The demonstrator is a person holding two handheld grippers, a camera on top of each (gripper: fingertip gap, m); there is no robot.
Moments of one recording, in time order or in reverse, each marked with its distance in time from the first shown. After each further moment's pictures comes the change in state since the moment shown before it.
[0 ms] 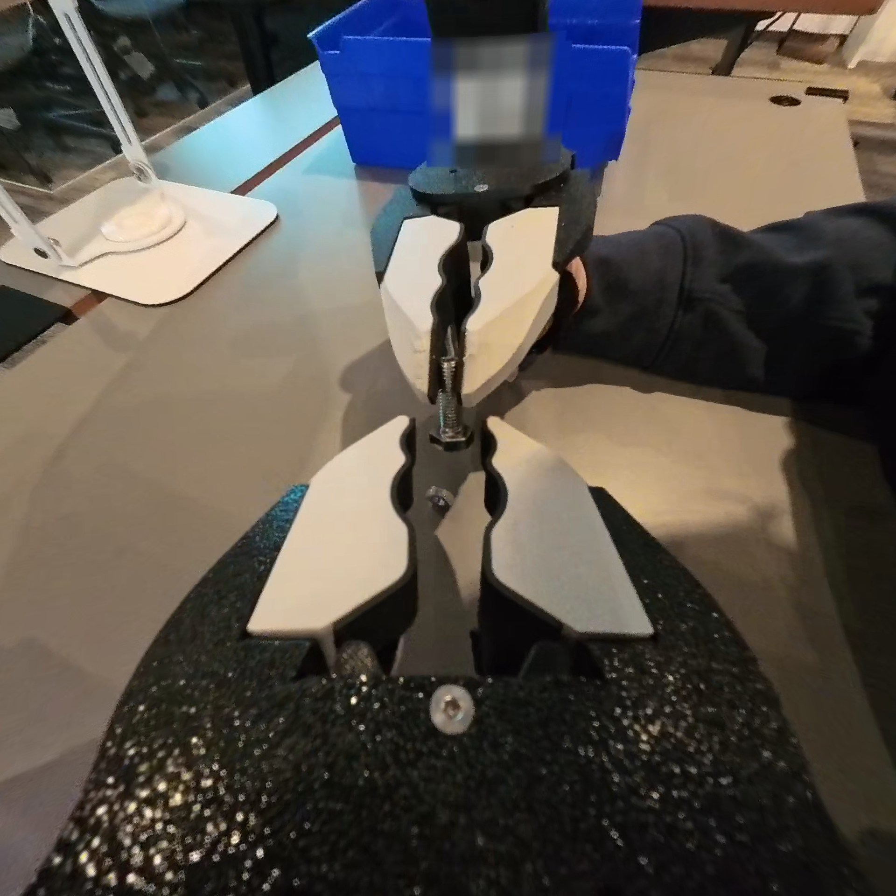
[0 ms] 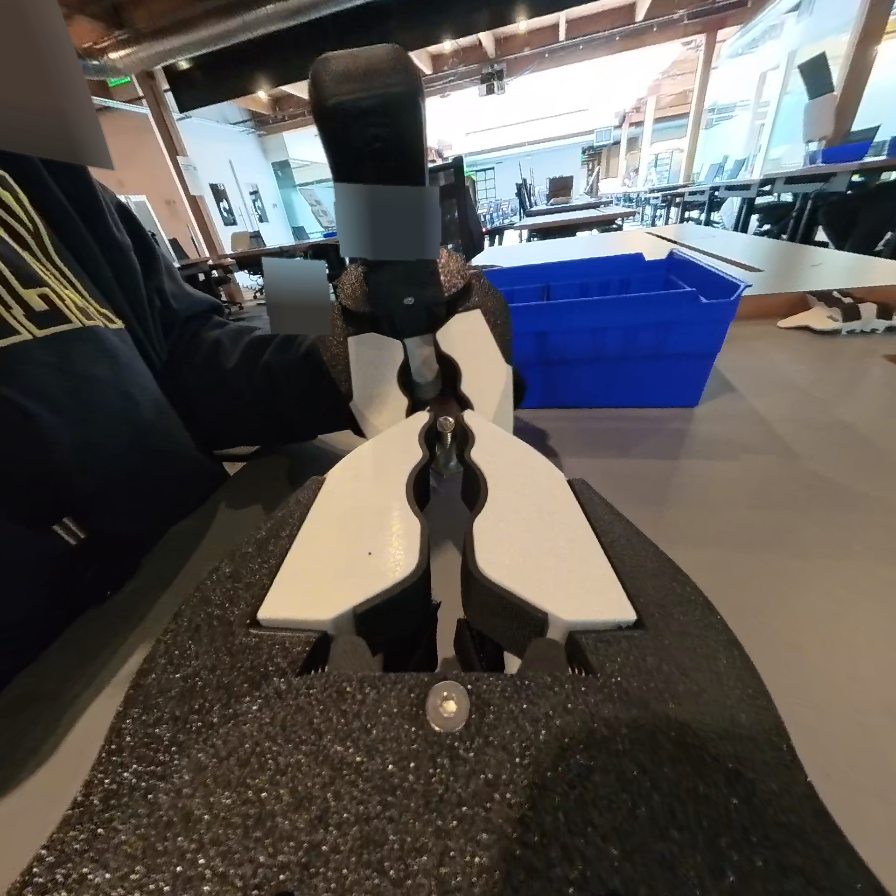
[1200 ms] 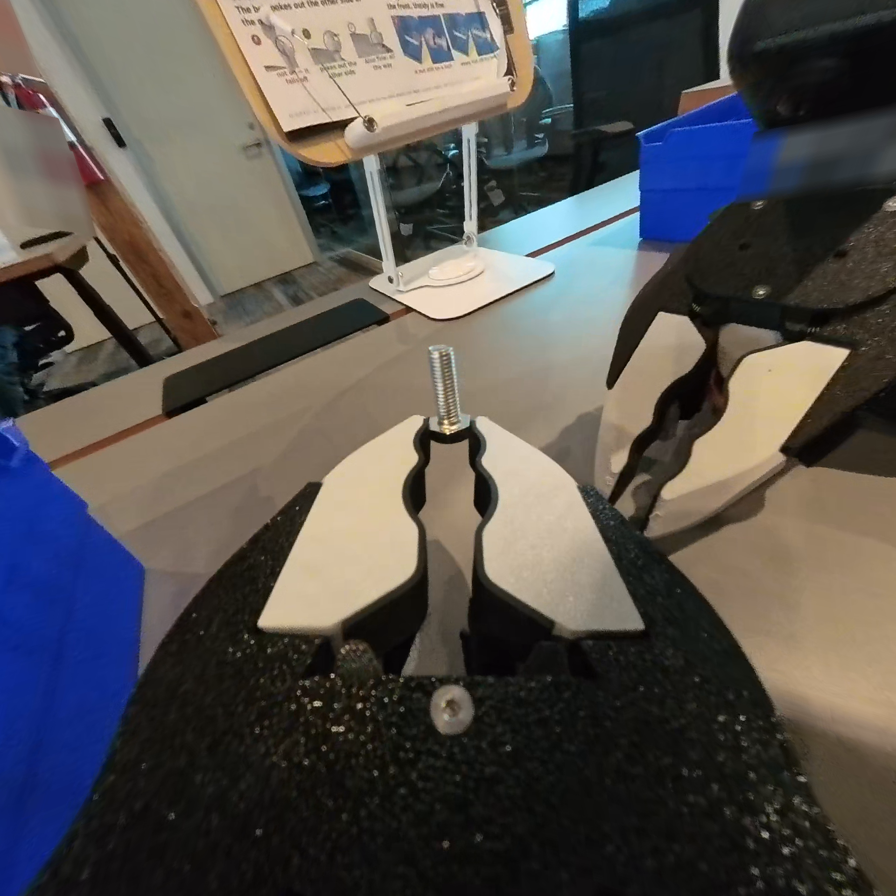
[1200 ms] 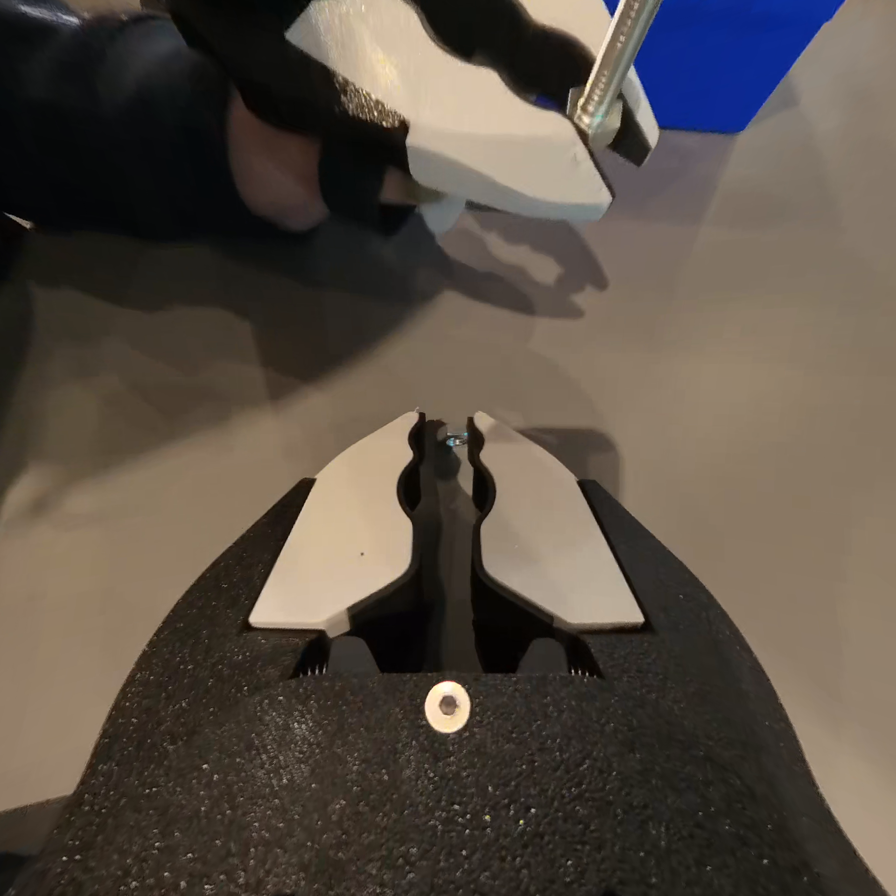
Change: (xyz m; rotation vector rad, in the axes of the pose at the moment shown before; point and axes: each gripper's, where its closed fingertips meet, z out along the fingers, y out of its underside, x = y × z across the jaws) left arm -0.069 0.016 -0.028 0.201 -0.629 -0.030; right arm 0.020 0.090 -0.009 -0.636 0.148 -0.080
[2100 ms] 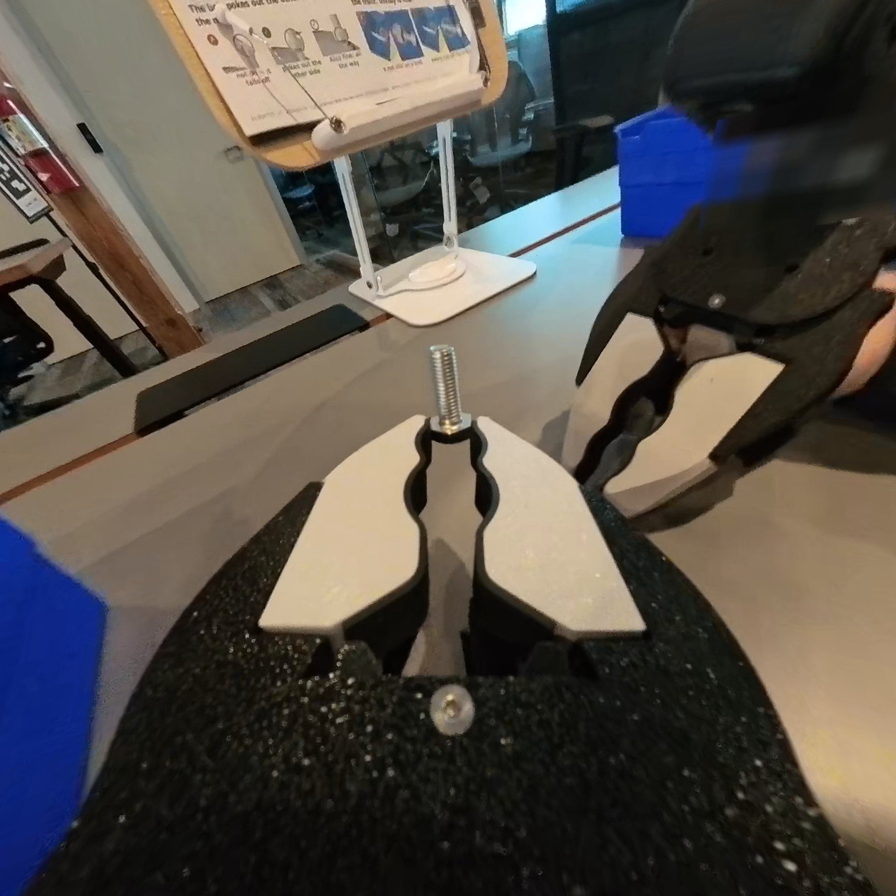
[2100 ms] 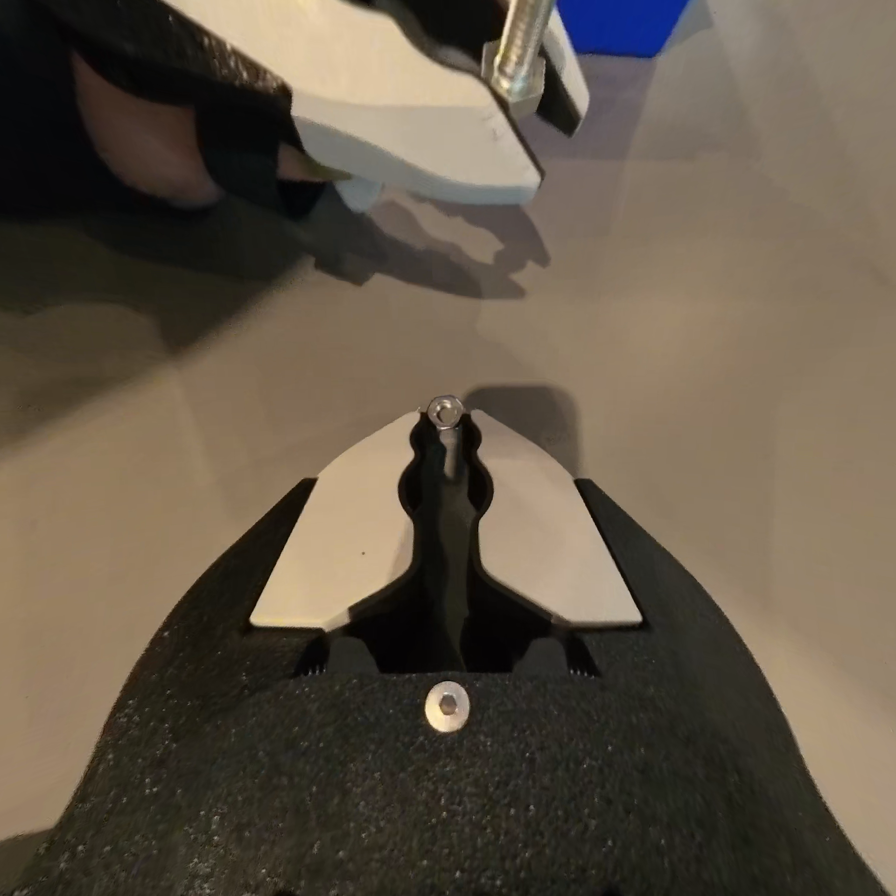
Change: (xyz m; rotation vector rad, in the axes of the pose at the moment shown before) left arm 0.013 -0.003 0.013 -0.005 0.031 0.023; right arm 0.026 0.016 -0.008 -0.083 0.151 0.039
